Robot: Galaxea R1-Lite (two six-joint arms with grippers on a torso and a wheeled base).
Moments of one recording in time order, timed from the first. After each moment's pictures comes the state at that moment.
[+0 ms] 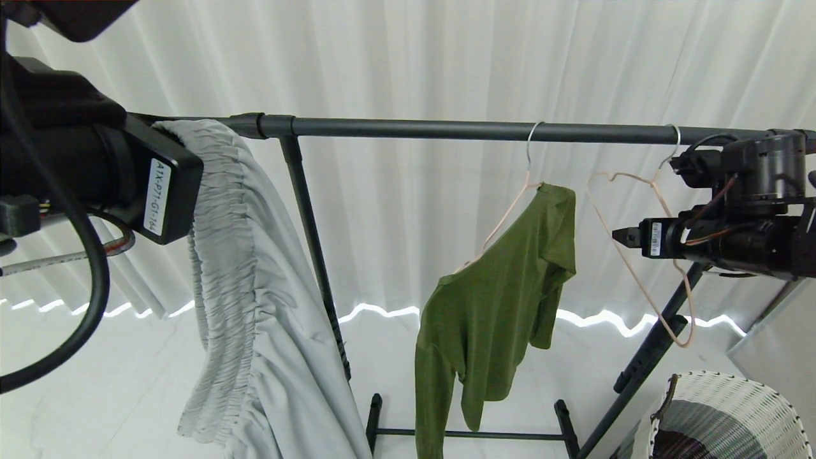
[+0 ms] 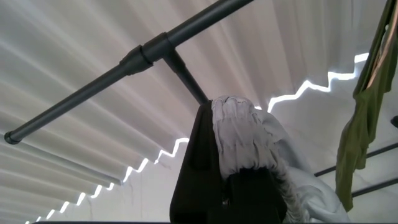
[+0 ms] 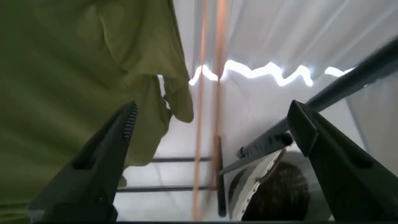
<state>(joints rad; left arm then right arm) -0.77 1.25 -1.23 0.17 0.58 0.44 0.29 1.65 -1.07 -0.14 -0.25 0.15</state>
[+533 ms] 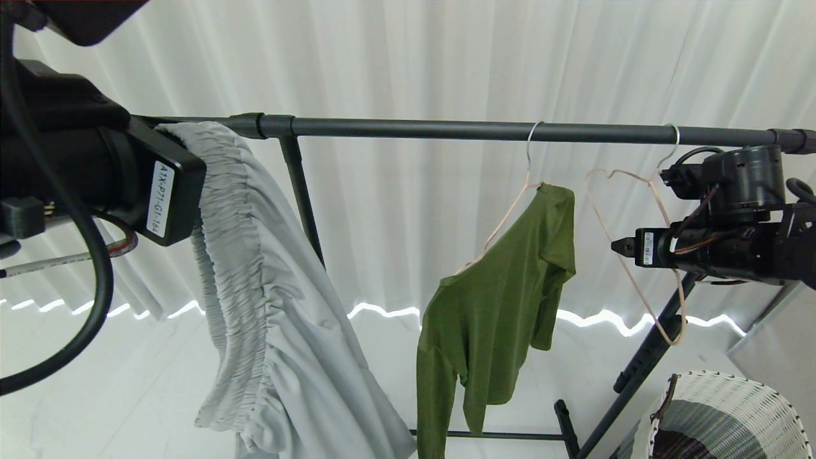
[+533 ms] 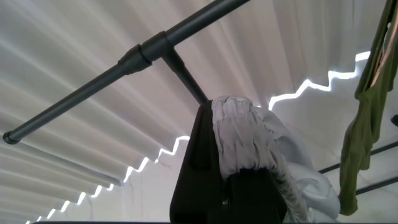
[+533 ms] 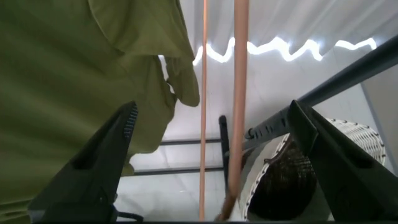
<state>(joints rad) -0.77 1.26 -1.23 0.17 0.58 0.44 0.29 1.68 -1.08 -0.10 -0.26 0.19</state>
